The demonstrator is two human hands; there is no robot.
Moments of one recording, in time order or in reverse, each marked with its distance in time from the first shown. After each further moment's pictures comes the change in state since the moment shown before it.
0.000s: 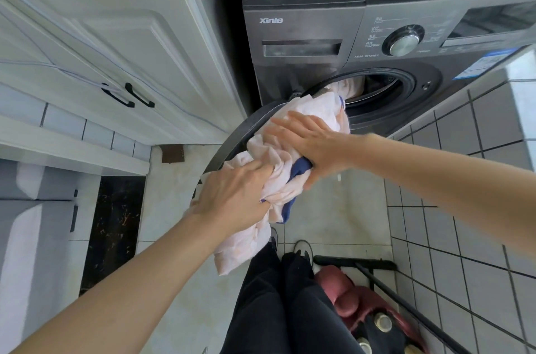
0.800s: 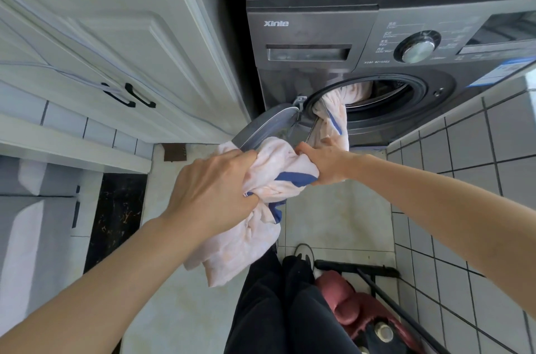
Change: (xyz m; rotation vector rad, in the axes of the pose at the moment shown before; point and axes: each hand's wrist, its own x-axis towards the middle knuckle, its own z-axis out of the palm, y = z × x) left_hand 0.007 -0.018 -0.034 -0.037 0.108 -0.087; right_hand 0.033 0.049 0.076 0.092 -0.089 0.158
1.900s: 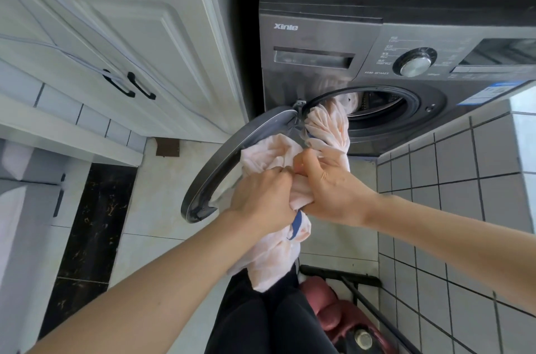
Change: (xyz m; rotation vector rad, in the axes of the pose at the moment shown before) left_hand 0.013 0.055 0.047 -0.162 -0.210 -0.038; right_hand -0.091 -0.078 -0.041 0.308 0.424 -0.225
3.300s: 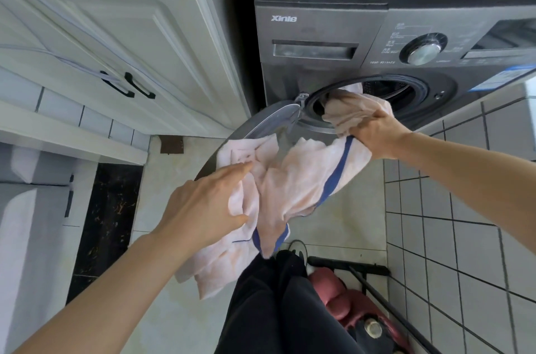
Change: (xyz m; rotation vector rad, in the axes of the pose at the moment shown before) left_hand -0.038 -0.074 -0.022 0.046 -0.011 -0.097; right_hand 0.023 0.191 -0.019 -0.878 -0.449 0.228
